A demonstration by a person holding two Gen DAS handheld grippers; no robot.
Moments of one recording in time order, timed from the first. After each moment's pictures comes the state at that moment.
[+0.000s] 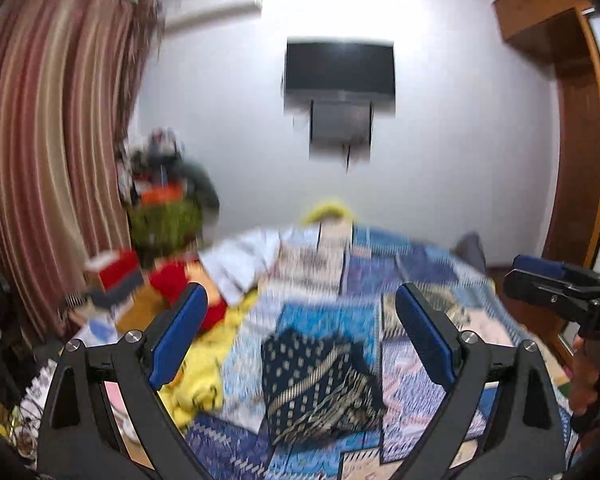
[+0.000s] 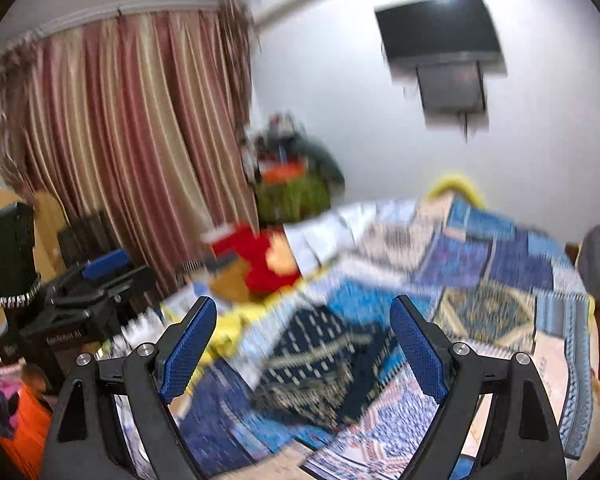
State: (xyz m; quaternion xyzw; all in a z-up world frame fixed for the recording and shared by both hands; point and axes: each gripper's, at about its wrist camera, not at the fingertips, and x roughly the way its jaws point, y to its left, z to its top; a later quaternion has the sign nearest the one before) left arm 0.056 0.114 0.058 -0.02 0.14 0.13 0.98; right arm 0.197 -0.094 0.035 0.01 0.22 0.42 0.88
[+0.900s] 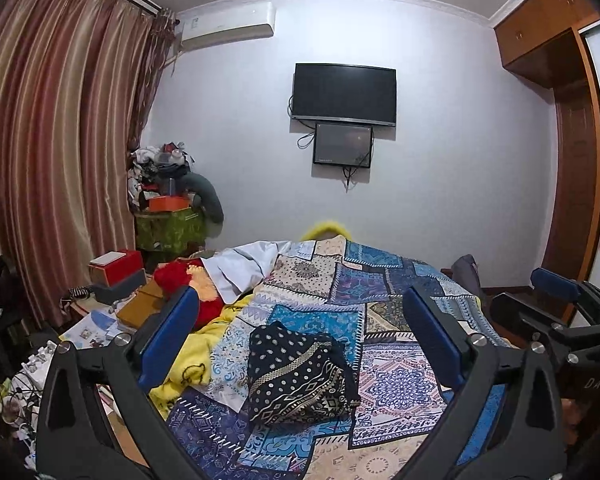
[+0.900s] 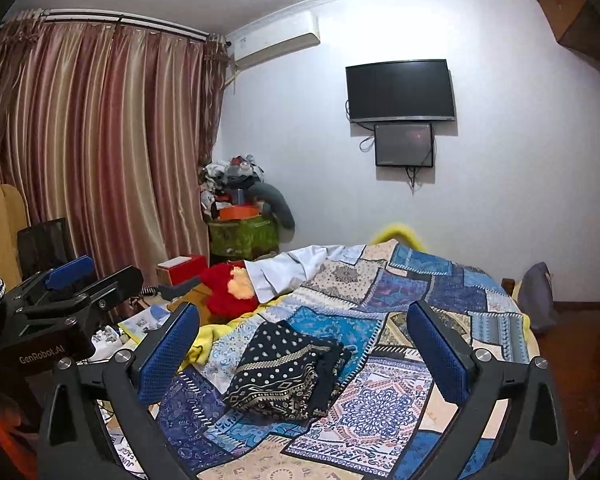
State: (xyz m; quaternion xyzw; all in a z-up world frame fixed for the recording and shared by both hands) left arm 0.007 0.069 0.036 -0.04 0.12 0.14 0.98; right arm 0.085 -0.123 0.038 -0.02 0.14 0.32 0.94
